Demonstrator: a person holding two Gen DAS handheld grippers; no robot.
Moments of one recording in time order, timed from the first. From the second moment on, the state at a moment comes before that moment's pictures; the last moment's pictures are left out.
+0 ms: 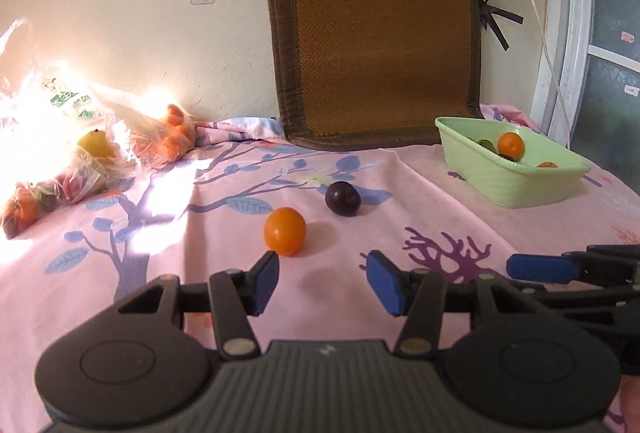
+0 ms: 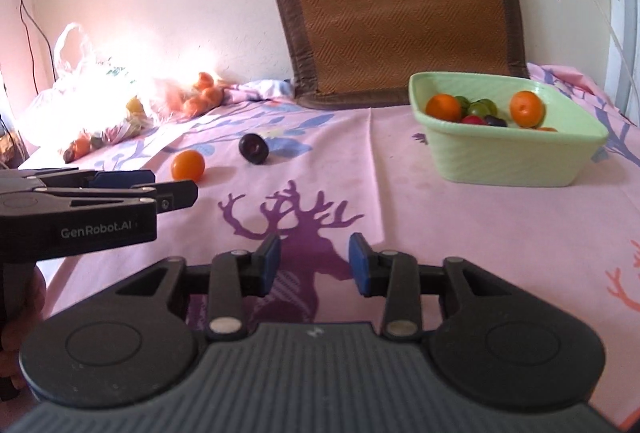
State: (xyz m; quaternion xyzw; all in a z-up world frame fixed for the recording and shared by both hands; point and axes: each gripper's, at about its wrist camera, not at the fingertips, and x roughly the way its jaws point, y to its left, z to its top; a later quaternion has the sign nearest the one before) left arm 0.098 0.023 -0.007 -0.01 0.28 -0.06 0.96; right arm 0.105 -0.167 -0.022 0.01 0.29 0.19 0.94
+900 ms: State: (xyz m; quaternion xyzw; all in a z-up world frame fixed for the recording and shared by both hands) left arm 0.102 0.040 -0.010 -0.07 0.29 -0.07 0.95; right arm 0.118 -0.140 -0.024 -0.05 0.29 0.19 0.94
